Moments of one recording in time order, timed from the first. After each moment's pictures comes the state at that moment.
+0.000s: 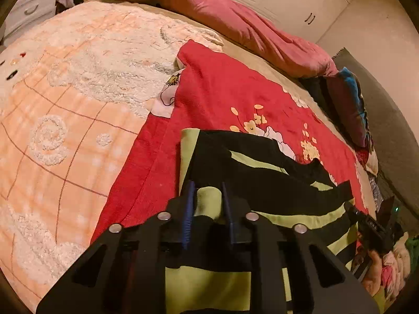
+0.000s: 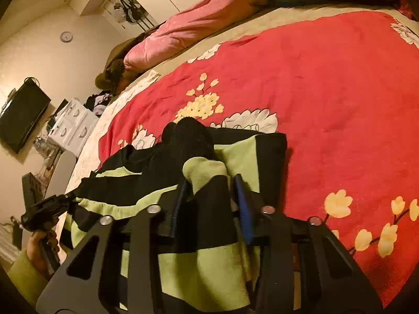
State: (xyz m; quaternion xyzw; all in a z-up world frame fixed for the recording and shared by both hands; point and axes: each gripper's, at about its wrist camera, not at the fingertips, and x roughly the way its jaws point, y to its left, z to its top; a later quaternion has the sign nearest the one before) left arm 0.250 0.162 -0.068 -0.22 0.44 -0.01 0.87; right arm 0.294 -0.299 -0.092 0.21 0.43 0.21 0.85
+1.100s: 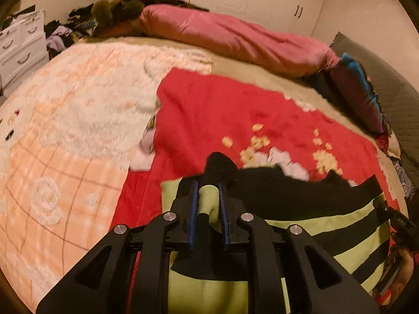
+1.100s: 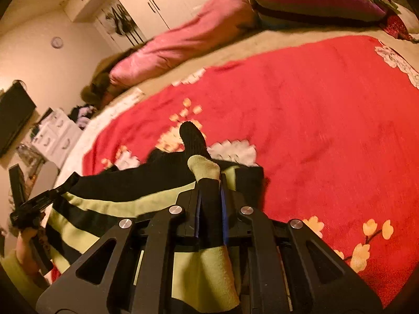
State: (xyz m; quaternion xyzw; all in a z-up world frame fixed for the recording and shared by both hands) left arm 0.298 0.133 -0.060 -0.13 0.41 0.02 0.90; right arm 0.306 -0.304 -0.085 0.18 0.41 0.14 0.88
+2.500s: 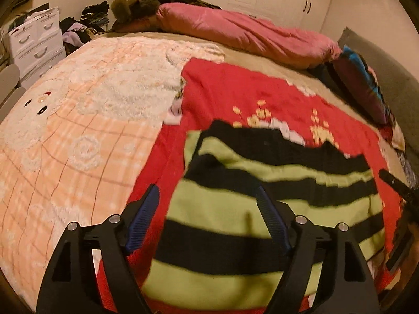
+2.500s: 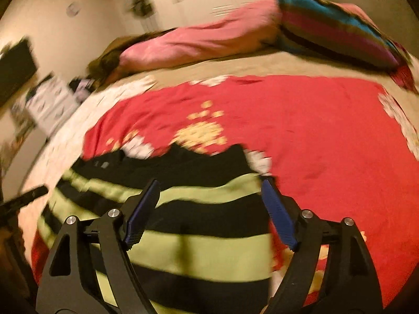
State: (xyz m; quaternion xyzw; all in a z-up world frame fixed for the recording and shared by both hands) left arm 0.212 0.124 -0.039 -0.11 0.43 0.05 0.90; right arm 0.273 -0.252 -0.039 0.05 0.39 0.18 0.90
